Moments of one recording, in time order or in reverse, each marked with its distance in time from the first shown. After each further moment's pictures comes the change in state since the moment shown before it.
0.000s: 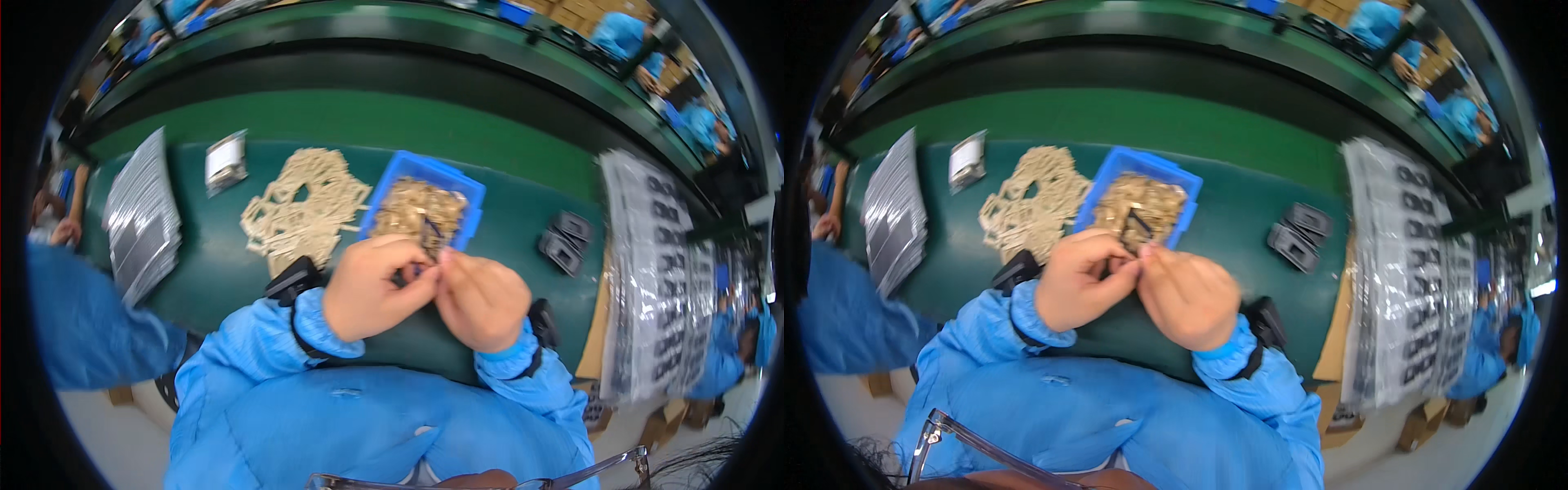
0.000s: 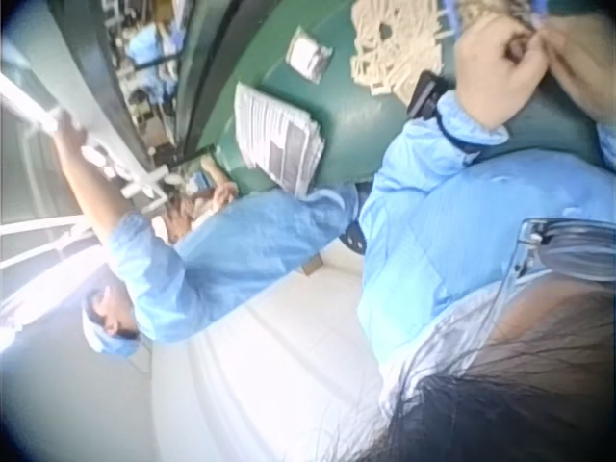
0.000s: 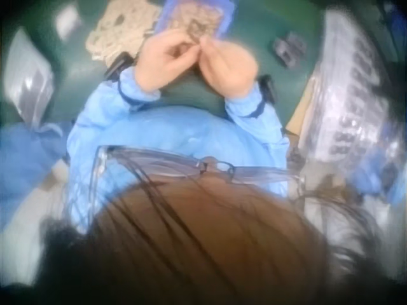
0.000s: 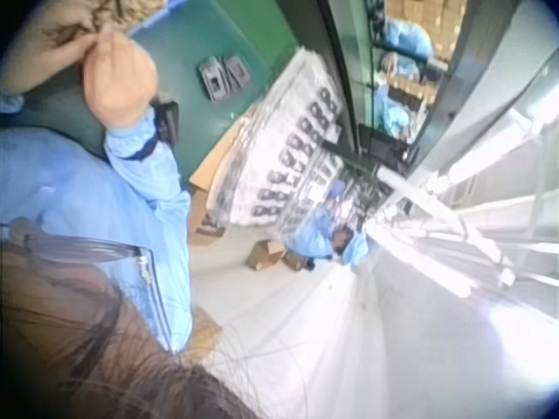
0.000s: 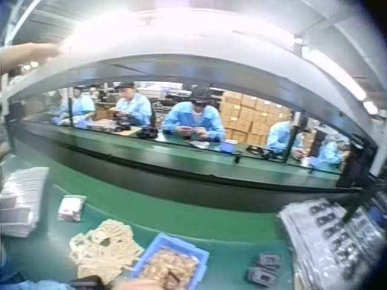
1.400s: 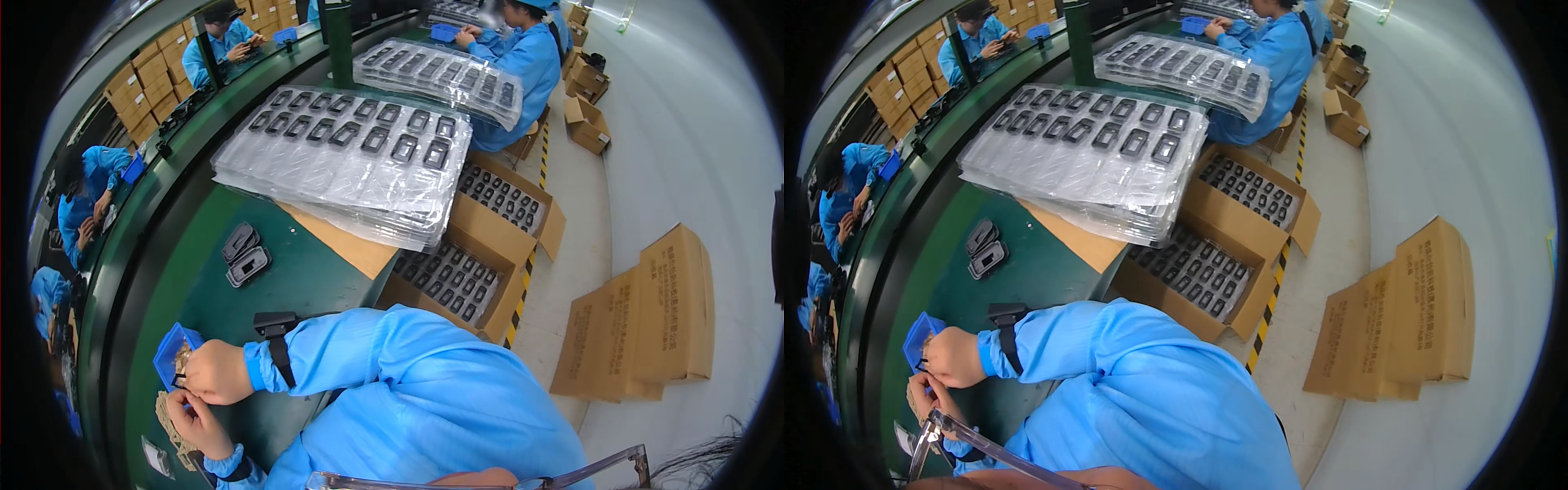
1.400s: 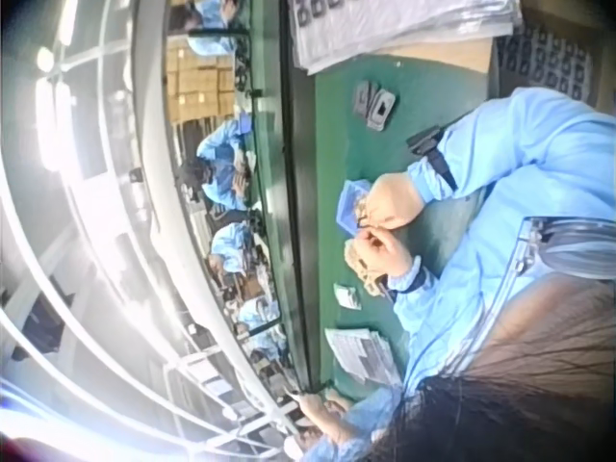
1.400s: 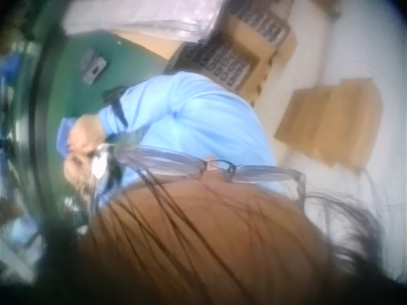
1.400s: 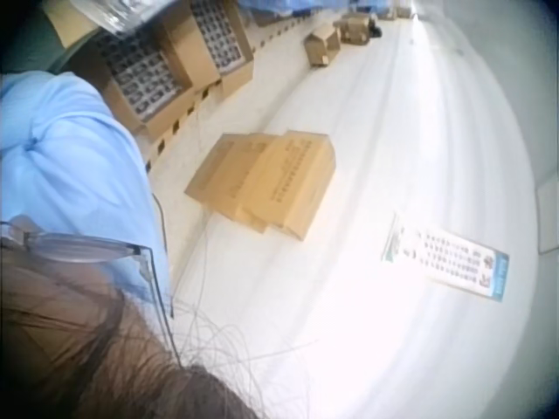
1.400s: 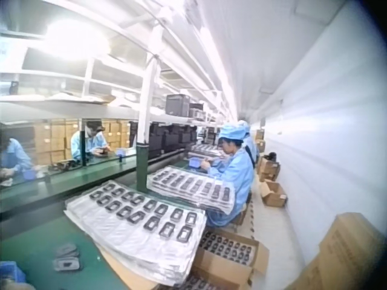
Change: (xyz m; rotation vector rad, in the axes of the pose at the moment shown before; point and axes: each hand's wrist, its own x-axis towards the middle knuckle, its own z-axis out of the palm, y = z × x) left_hand -0.005 -0.029 0.010 0.317 0.073 0.194; right_hand -0.011 0.001 0.031 0.238 0.214 0.159
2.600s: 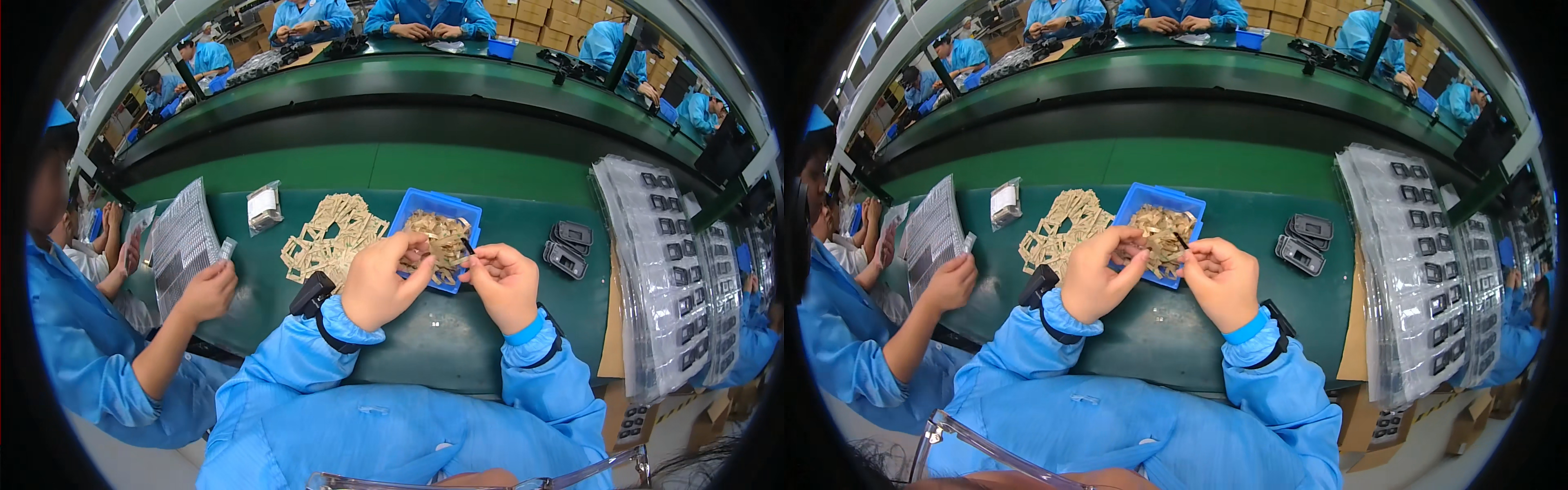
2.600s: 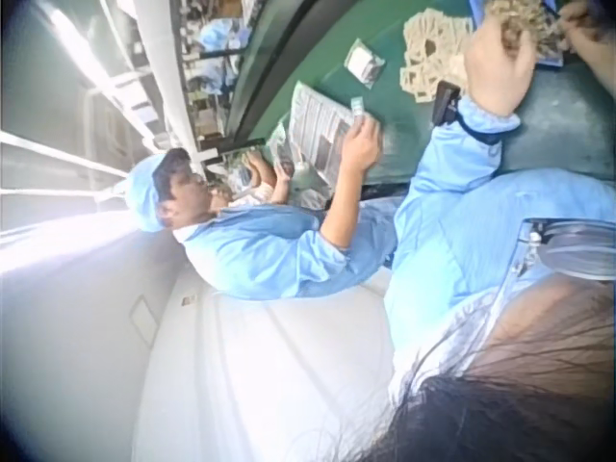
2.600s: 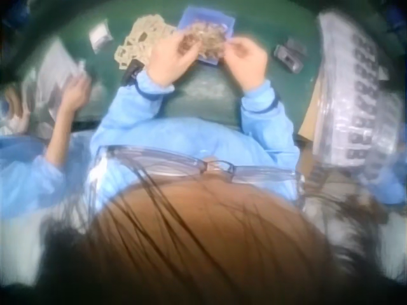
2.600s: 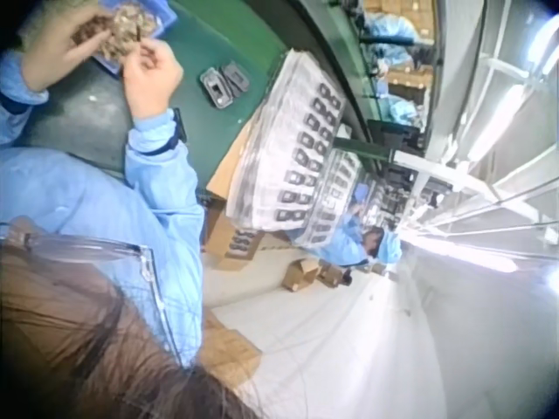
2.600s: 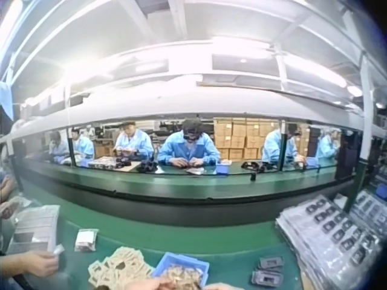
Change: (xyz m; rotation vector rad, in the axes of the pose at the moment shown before) left_hand 0.014 0.011 -0.018 -0.083 0.027 -0.157; right_hand 0.007 0.009 -0.021 0.694 -0.065 0.894
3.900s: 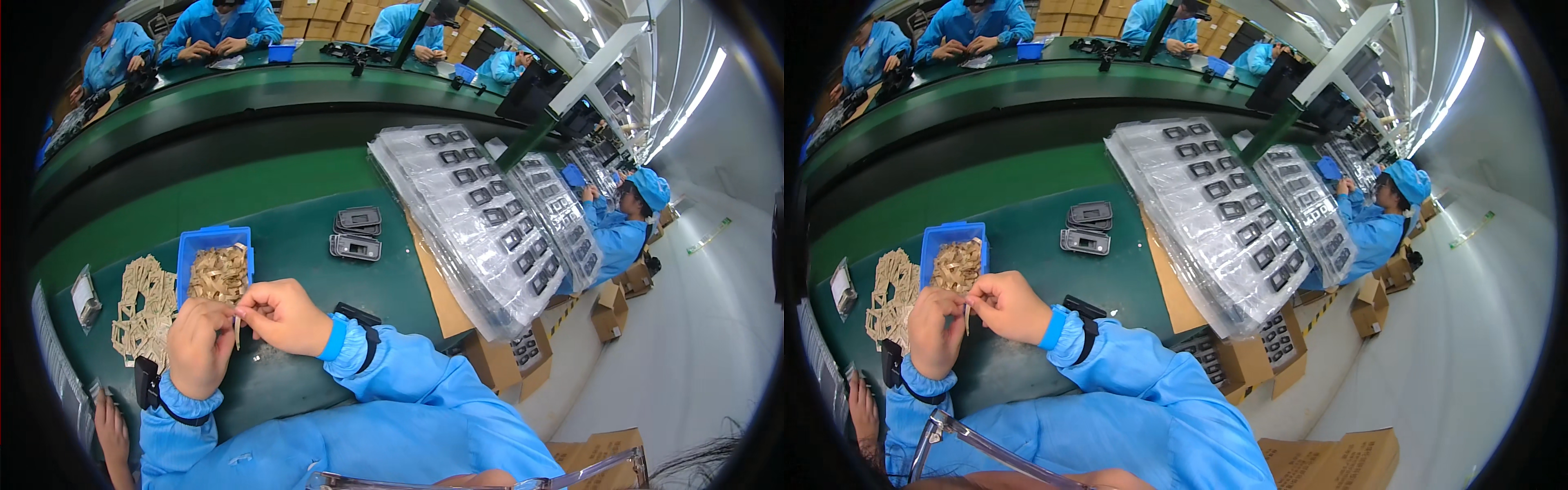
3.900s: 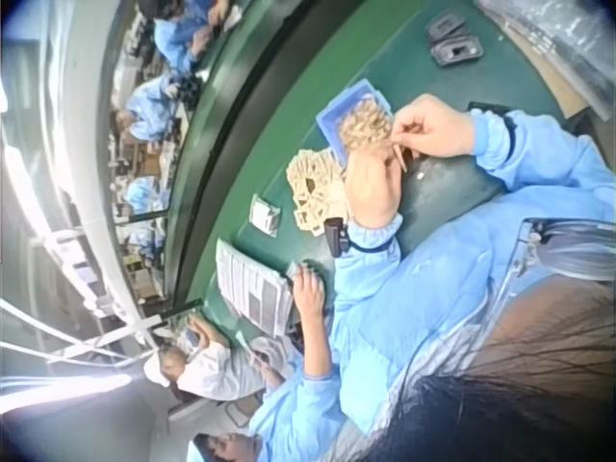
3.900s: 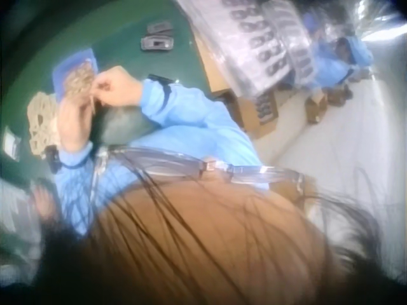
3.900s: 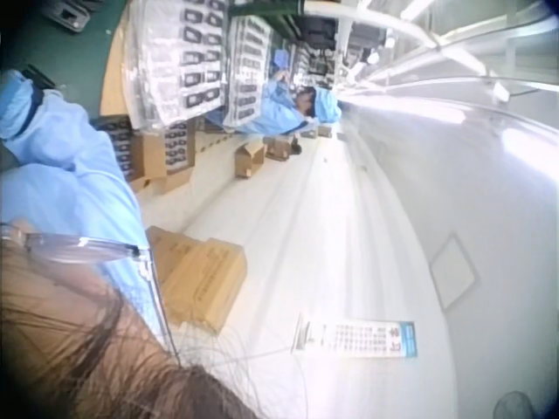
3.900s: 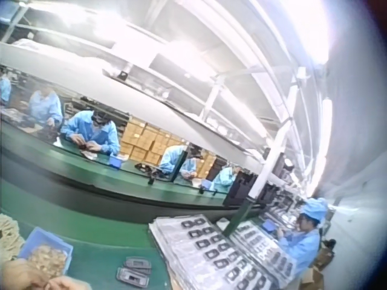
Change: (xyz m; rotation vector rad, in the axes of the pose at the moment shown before) left_hand 0.000 0.013 0.006 0.097 -0.048 0.538; right_hand -0.007 0.005 0.004 -0.045 -0.293 0.038
